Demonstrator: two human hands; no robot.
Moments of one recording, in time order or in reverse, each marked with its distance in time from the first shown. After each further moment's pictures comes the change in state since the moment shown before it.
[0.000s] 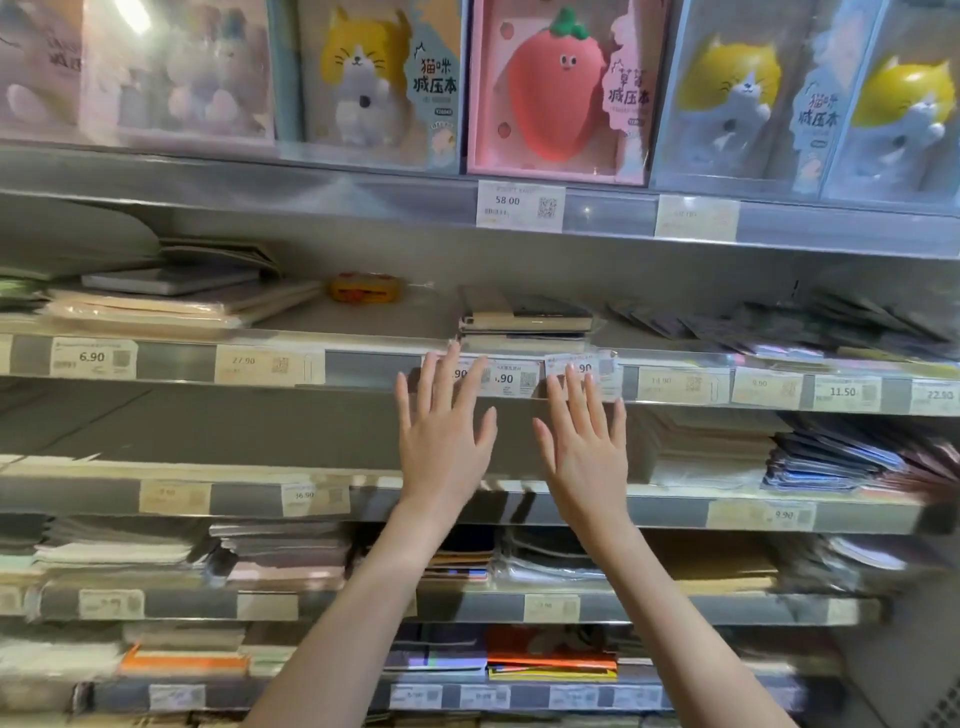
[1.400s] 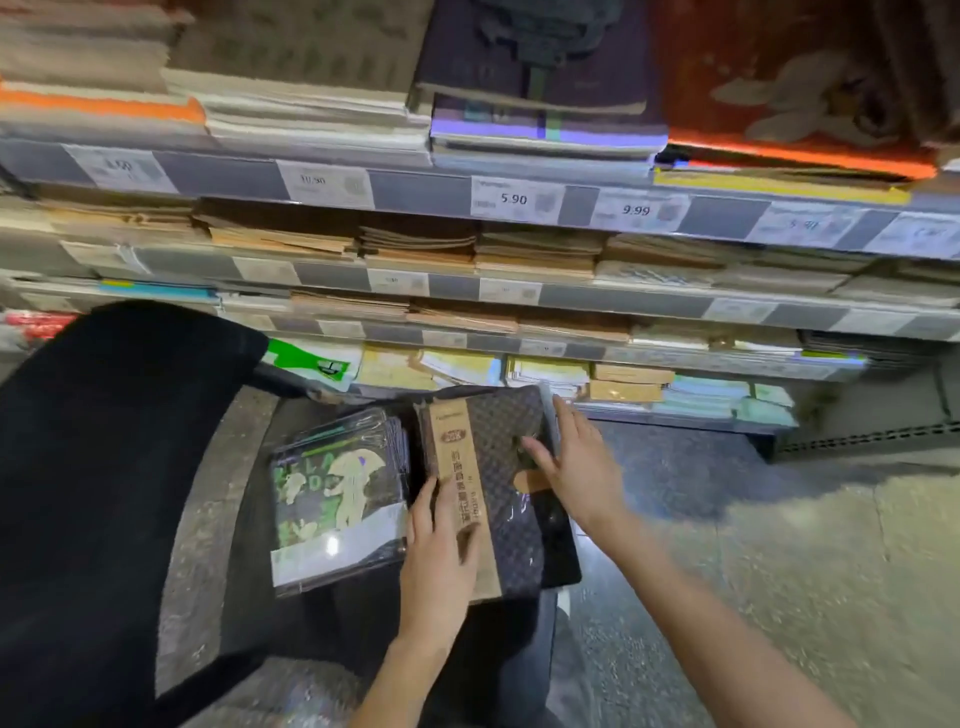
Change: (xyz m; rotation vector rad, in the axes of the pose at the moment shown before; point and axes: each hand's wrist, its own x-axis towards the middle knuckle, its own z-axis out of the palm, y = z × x) left_hand -0.610 -0.099 0.161 -0.222 -1.026 -0.857; right_hand -0.530 -0.076 0.234 0.467 -1.174 0.369
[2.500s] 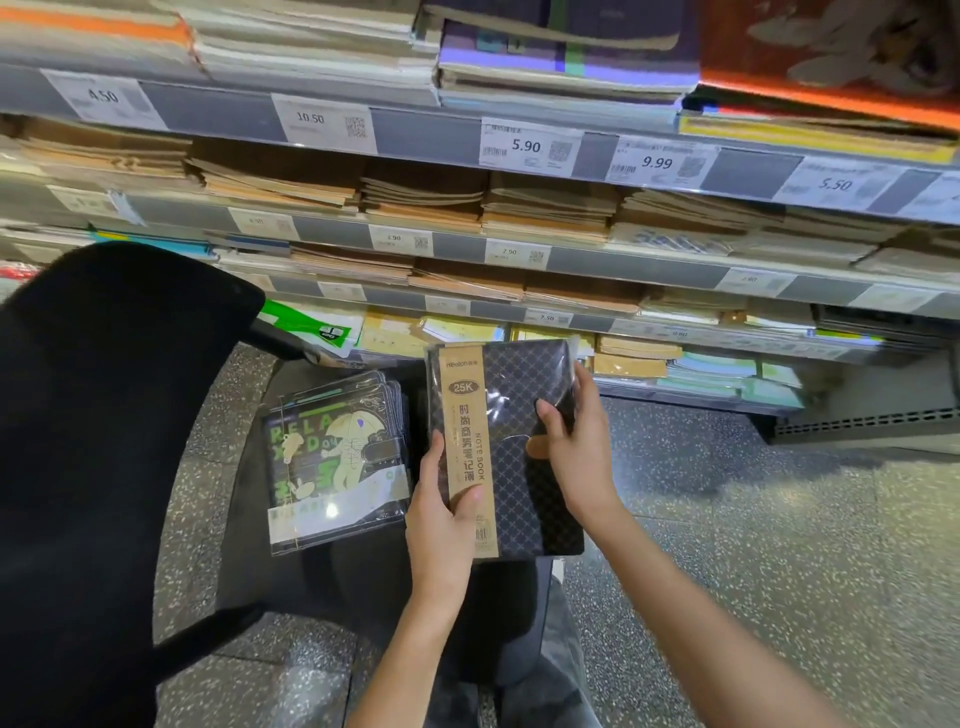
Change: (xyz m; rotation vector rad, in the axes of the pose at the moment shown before) left_hand -0.008 0.017 0.002 -0.606 0.104 -0.209; right_hand -0.013 -0.006 0.018 0.670 0.141 0.148
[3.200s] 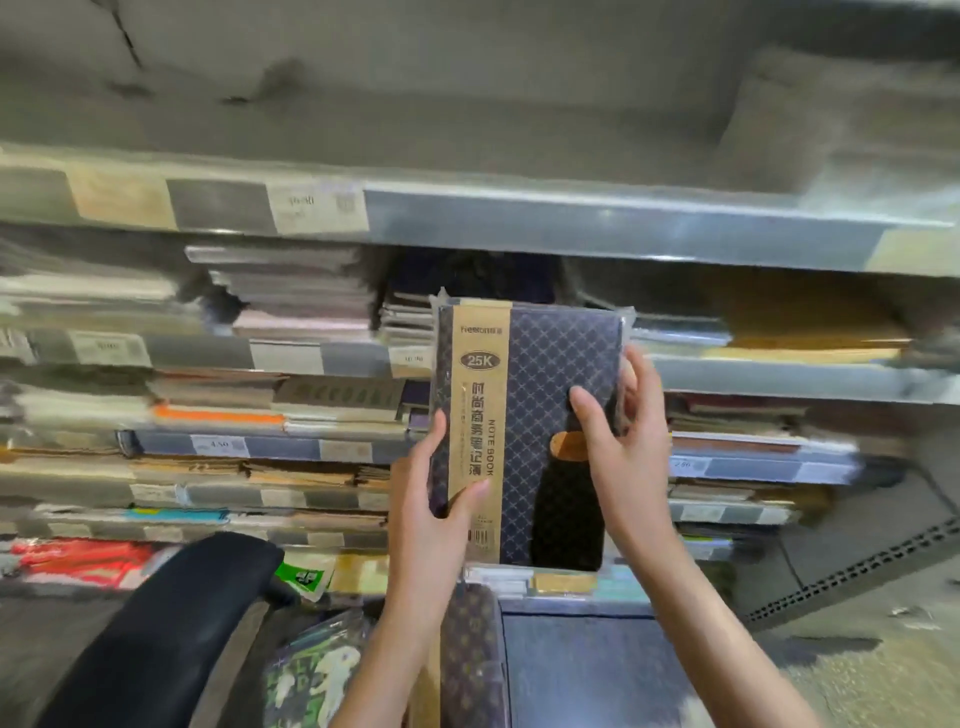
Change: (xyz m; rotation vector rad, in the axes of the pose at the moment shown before) left_hand -0.079 0.301 -0.078 -0.223 -0.023 0.651; right_hand -0.062 -0.327 -0.169 0.245 0.333 -0.611
